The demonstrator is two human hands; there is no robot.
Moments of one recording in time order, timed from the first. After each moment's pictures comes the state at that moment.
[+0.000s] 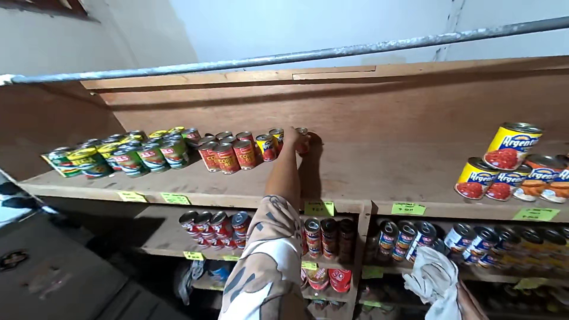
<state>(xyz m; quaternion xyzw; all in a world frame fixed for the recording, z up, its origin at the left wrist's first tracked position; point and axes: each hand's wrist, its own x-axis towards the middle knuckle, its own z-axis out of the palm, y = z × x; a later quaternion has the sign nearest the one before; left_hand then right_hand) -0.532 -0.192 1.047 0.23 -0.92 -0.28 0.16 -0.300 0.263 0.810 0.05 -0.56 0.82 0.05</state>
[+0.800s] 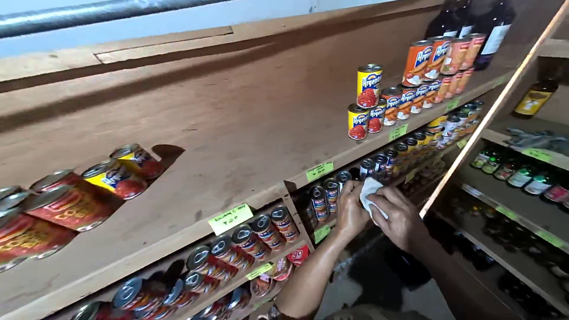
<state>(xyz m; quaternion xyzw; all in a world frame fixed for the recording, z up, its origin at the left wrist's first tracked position) -0.366 0.155 0.849 -0.31 -0.80 -0.48 0.17 -0.302 0.289 0.858 0.15 -0.88 0.24 0.39</state>
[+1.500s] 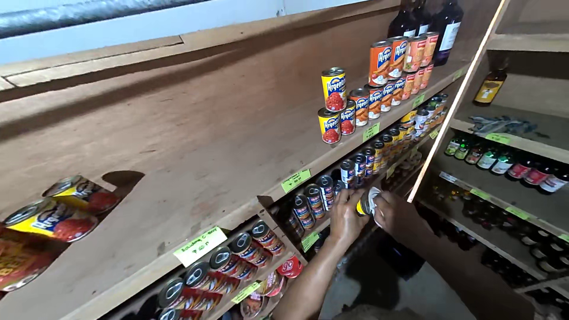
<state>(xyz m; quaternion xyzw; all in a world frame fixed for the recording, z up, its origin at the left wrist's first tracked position) -0.359 0.182 0.834 -0.33 -0.86 -0.36 0.13 -0.293 0.333 0.837 0.07 -0.94 0.16 0.28</state>
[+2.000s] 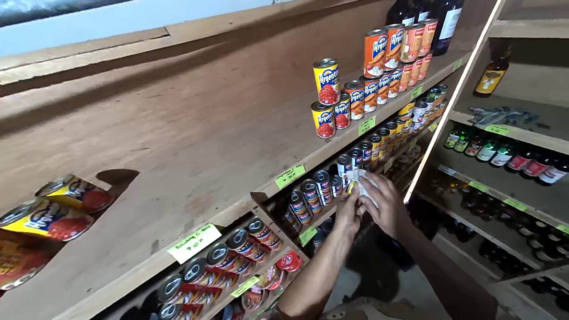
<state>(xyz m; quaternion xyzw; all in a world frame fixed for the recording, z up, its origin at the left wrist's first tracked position) -0.350 0.222 0.845 0.07 -0.48 -0.85 -0.22 -0.311 0.334 0.816 0.11 -0.86 0.30 0.39</state>
